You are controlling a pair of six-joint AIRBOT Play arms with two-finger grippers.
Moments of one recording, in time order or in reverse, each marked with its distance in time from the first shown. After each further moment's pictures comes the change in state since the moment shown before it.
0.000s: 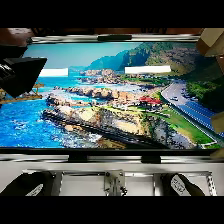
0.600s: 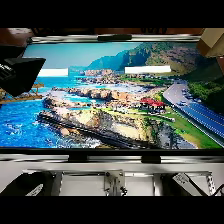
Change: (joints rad) left arm 0.000 0.000 0.000 0.076 -0.007 -0.023; right arm -0.562 -0.087 0.000 0.345 -0.277 -0.006
